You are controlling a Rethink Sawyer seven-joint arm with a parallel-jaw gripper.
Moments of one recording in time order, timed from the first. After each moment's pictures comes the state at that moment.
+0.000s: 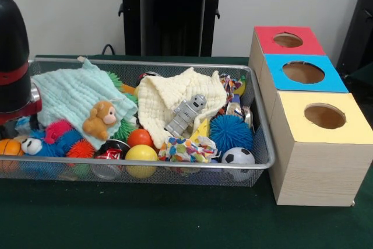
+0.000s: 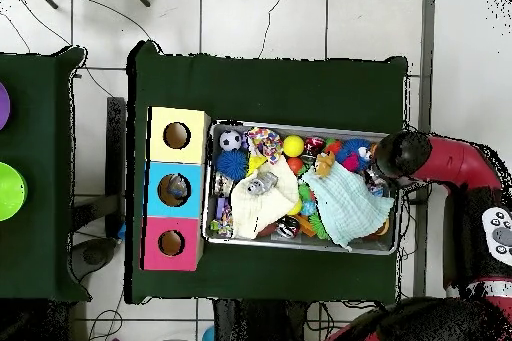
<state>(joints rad) -0.79 -0.27 0.35 1.07 -0.70 1.05 0.96</state>
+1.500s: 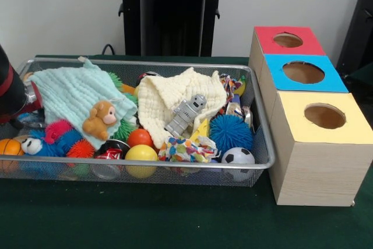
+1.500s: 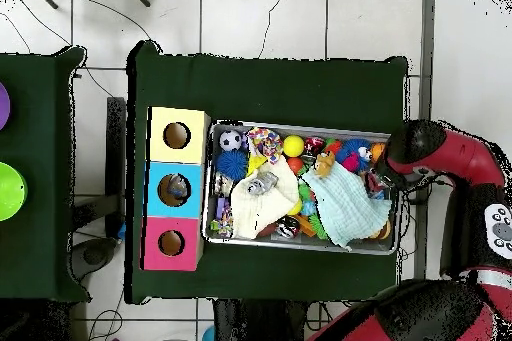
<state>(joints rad) -0.80 -0.15 0.36 0.88 -0.62 1.40 0.96</state>
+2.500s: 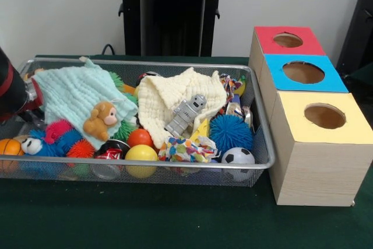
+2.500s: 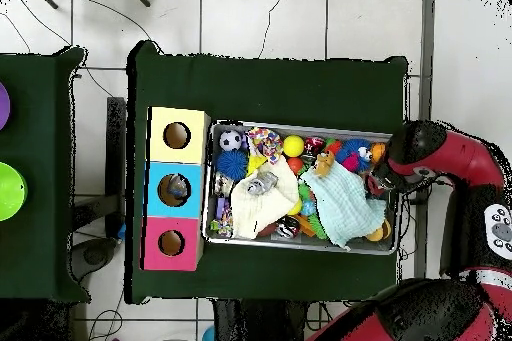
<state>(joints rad) -0.81 -0.14 0.36 0.87 -0.62 1.45 0.95</state>
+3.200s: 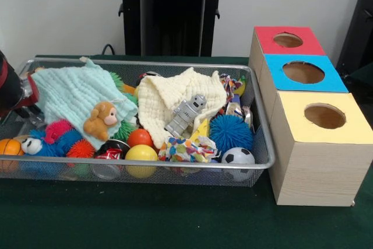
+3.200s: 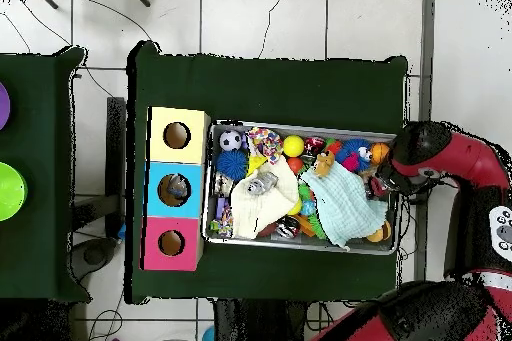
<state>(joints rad) -0.82 -0.15 0.36 0.88 -0.62 1.46 0.95</state>
